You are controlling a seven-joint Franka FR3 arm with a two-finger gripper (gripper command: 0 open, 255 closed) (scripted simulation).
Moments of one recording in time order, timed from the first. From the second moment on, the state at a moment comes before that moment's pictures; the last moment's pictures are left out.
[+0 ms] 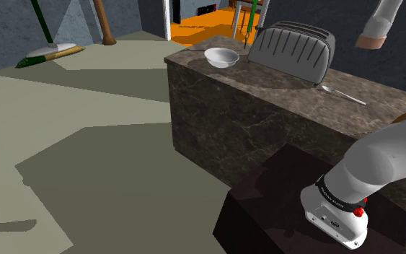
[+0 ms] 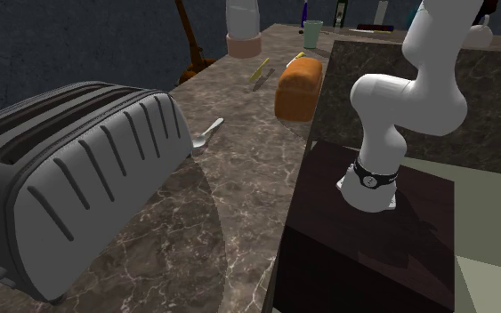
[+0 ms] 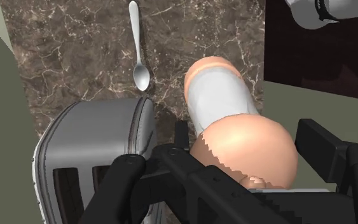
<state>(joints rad) -0.21 -0.34 -0.47 -1.44 -0.23 1.11 -0.96</state>
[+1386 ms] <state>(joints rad) -0.30 -0.55 -0.76 -1.44 -0.50 1.06 -1.43</state>
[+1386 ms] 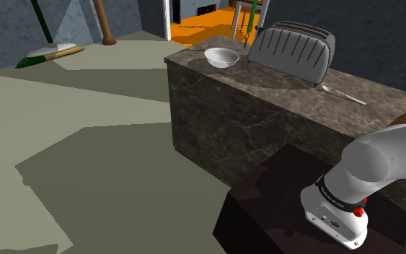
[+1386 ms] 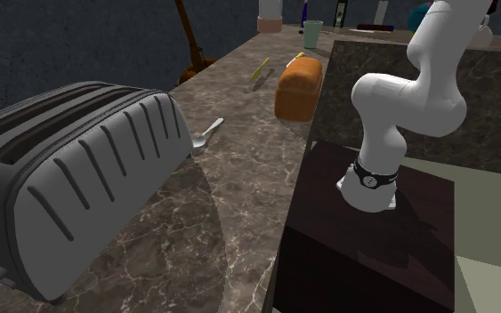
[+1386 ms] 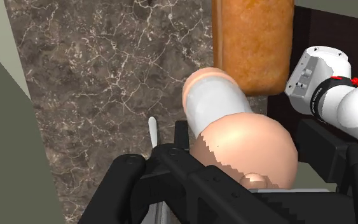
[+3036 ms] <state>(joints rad) -0.06 -0.54 -1.36 -1.15 -0.67 1.14 -1.92</state>
